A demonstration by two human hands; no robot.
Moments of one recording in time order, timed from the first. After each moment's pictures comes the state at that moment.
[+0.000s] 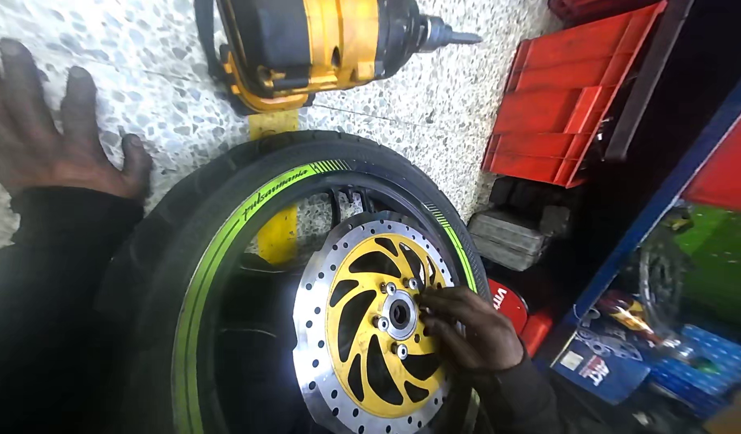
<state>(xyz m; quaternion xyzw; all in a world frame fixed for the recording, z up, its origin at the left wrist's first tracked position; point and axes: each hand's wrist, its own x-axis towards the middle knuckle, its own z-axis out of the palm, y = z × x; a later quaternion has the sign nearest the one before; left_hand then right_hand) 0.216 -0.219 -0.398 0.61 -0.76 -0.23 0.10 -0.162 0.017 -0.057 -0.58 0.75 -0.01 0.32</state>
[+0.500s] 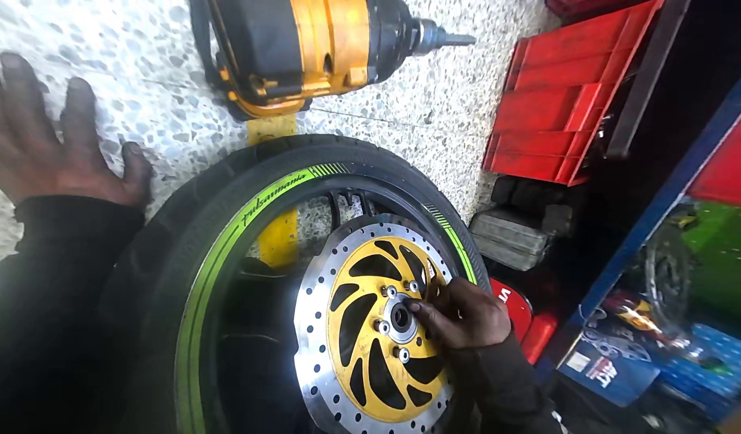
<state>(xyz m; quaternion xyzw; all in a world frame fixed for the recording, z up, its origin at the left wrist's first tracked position) 0.216 -0.220 -0.389 0.61 -0.76 -0.22 0.08 -0.157 0.006 -0.071 -0.56 0.80 0.06 0.22</state>
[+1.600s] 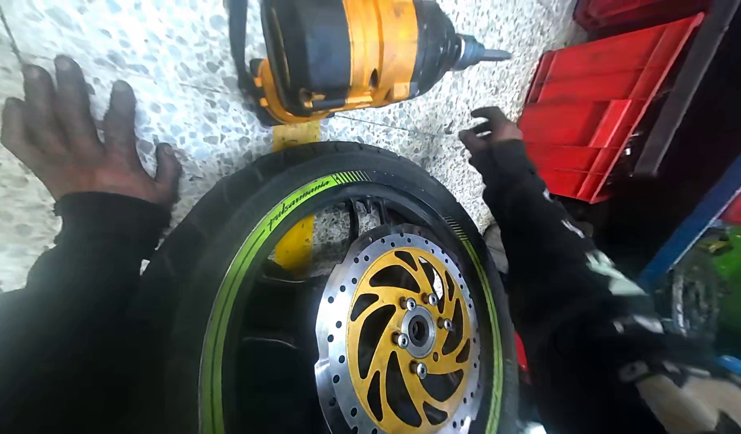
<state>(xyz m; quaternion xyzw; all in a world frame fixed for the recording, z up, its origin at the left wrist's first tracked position) 0.213 -0.222 -0.383 0.61 -0.76 -0.19 0.07 -0.338 -0.194 -0.215 -0.43 0.84 0.17 0.28</state>
